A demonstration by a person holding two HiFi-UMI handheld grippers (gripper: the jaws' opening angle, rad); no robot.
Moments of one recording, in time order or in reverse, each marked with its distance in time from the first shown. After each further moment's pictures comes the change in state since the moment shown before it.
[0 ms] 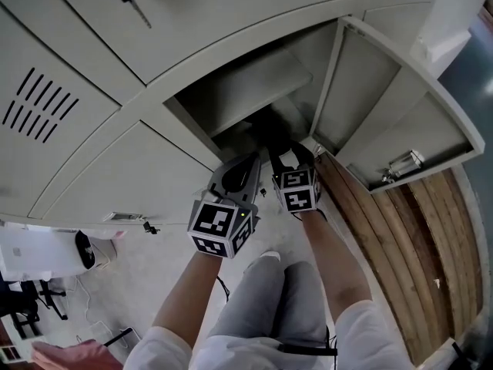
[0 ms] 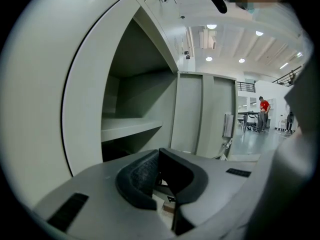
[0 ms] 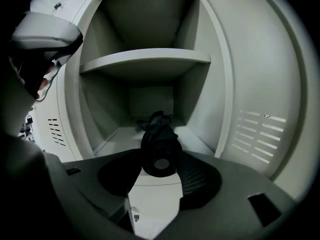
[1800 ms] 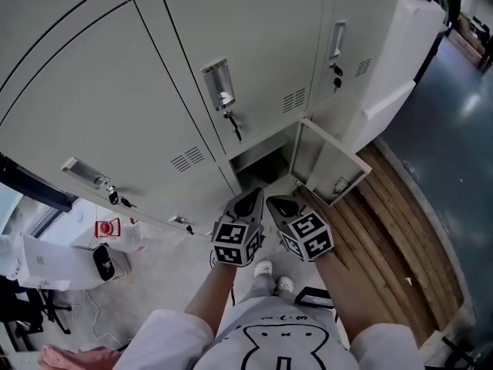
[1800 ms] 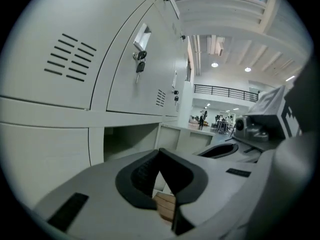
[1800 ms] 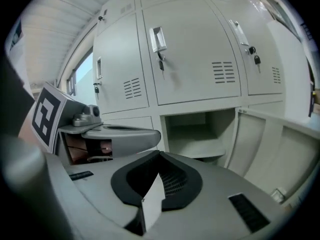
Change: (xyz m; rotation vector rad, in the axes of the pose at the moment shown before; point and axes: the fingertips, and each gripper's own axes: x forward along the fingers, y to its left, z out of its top) left arm -0.125 -0.078 0.177 -0.098 0.018 0.002; right arm -0.275 0.112 0.249 -0.026 0.037 0.338
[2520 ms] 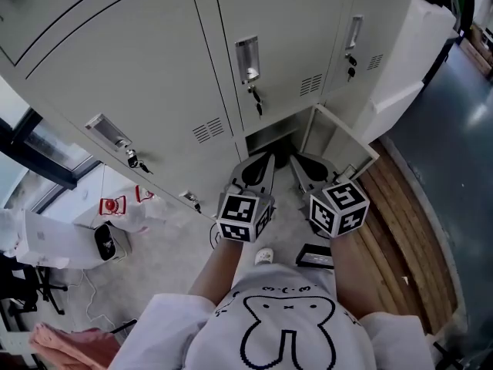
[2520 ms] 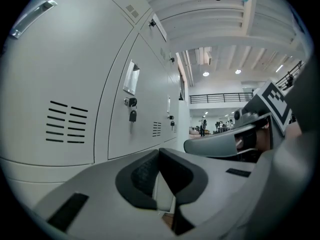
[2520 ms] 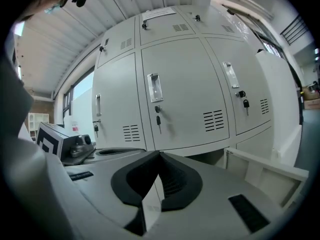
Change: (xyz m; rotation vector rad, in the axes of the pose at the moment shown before) left arm -0.033 -0.013 0.082 0.111 -0.200 0.002; right arm -0.055 -0.004 0.107 0.032 -0.264 -0.073
